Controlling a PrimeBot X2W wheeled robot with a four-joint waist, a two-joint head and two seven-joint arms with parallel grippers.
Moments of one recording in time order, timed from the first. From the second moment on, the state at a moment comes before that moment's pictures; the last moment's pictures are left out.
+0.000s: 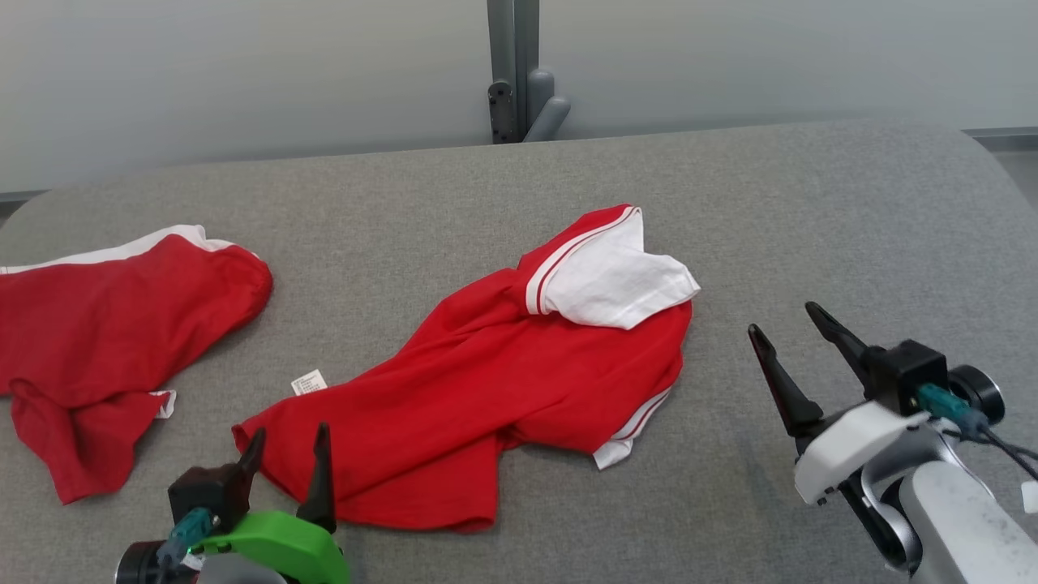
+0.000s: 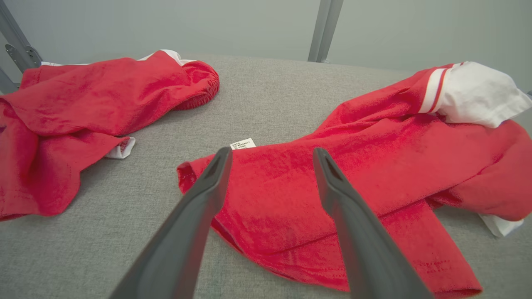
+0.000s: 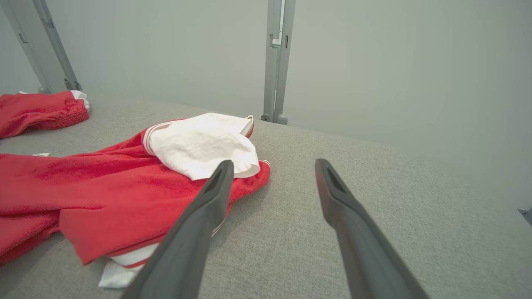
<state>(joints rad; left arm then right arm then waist) 0.06 0.17 -0.19 0.12 -0.35 0.08 -0.04 -0.16 -0.30 0.21 0.23 0.24 0.13 -0.20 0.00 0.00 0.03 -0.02</state>
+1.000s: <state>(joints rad) -0.30 0.11 -0.19 0.38 -0.47 0.06 0.18 -0.70 -0.58 0.75 0.46 0.67 0.13 0.18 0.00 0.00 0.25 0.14</state>
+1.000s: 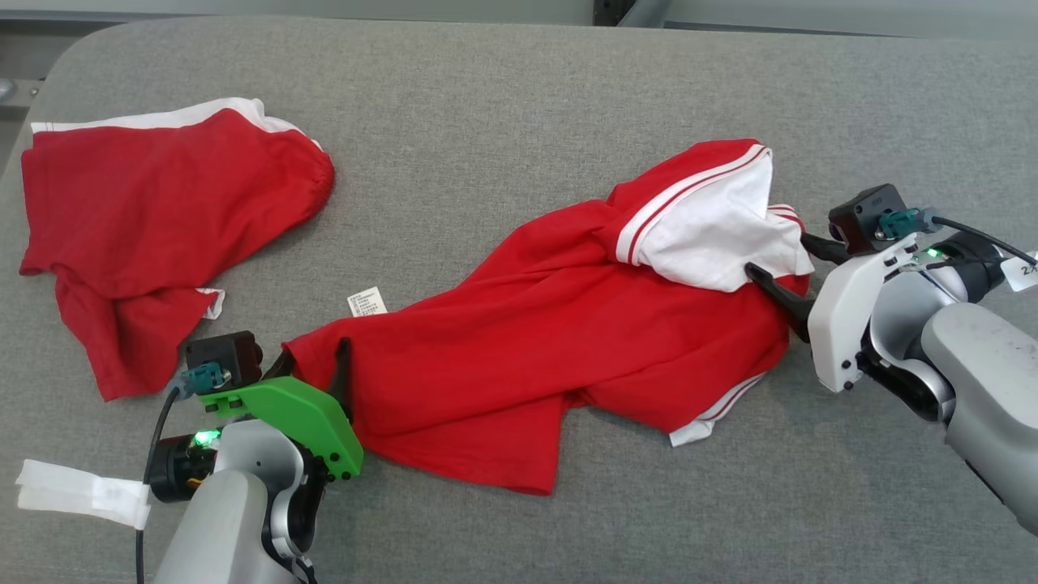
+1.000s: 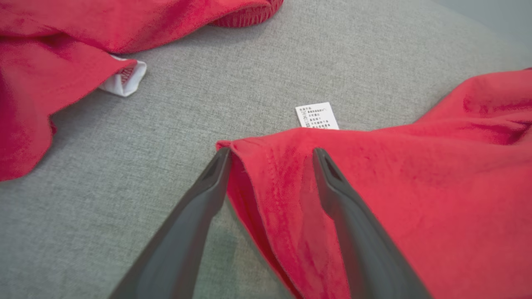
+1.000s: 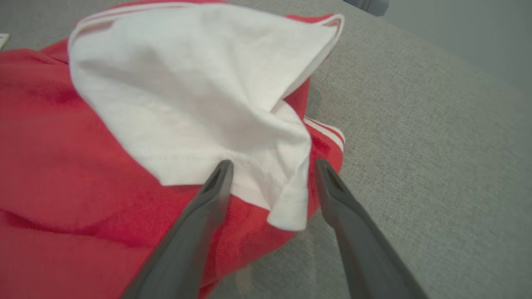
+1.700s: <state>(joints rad) -0.32 0.14 -0.19 0.41 -0.52 0.00 0.13 -0.76 -0.60 0.89 0.49 0.79 0.13 -0.03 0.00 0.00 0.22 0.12</state>
